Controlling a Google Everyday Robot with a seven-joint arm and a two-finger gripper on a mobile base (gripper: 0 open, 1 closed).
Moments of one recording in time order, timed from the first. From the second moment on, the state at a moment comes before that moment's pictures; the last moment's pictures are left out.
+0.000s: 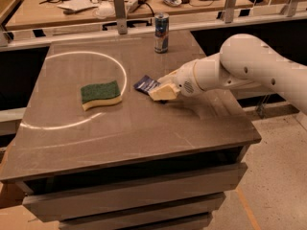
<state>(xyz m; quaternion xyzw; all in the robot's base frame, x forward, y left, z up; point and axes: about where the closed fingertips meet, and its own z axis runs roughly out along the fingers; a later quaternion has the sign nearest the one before) 0.620 -0.025 0.831 -0.46 0.76 0.22 0.39</state>
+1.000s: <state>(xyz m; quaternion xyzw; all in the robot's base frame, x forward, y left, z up) 0.608 0.005 0.871 -0.51 0.71 0.26 0.41</state>
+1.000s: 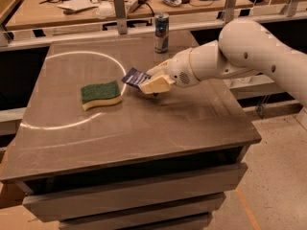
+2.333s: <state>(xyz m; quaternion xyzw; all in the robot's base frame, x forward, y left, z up) 0.569 0.096 0.854 -0.57 0.65 0.34 0.37</state>
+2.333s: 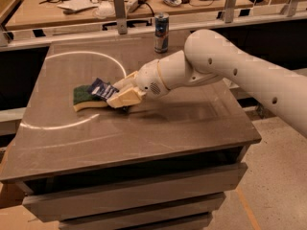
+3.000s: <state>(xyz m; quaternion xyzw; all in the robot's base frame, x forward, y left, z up) 0.569 0.098 0.854 -0.57 0.65 0.34 0.37</state>
